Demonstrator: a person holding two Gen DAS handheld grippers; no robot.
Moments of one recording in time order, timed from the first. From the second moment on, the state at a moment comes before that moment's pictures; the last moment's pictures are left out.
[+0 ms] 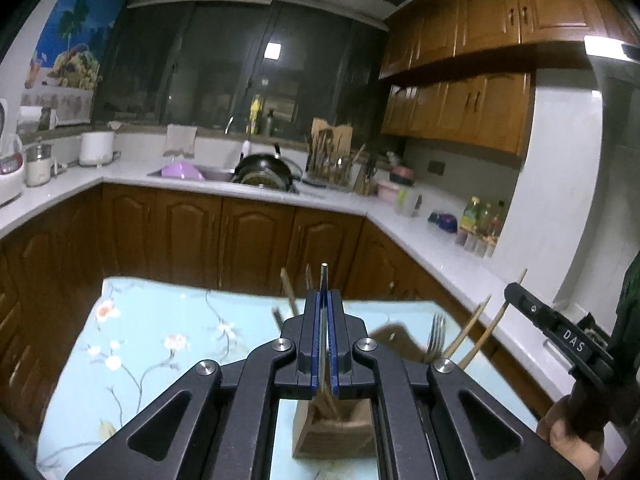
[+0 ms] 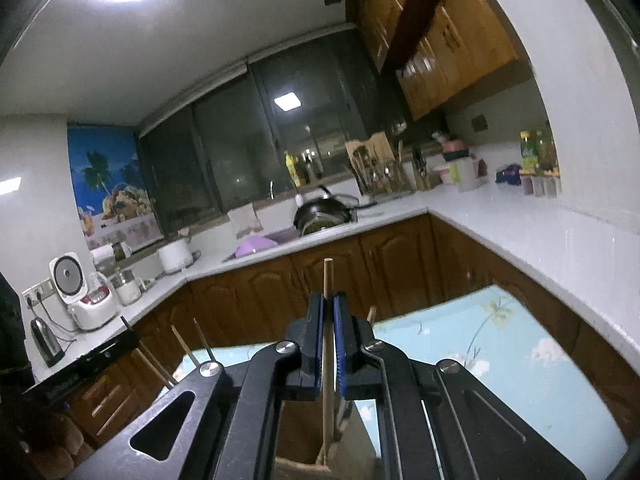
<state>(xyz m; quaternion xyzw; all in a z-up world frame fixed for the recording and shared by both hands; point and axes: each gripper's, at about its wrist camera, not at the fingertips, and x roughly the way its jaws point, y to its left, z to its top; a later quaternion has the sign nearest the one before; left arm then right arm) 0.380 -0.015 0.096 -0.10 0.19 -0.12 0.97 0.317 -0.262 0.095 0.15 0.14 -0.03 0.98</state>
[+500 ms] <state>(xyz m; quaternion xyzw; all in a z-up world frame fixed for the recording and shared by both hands) 0.383 -0.008 0.107 -0.10 0.20 -0.12 0.97 0.323 -0.267 0.078 0.15 0.18 -0.03 0.97</state>
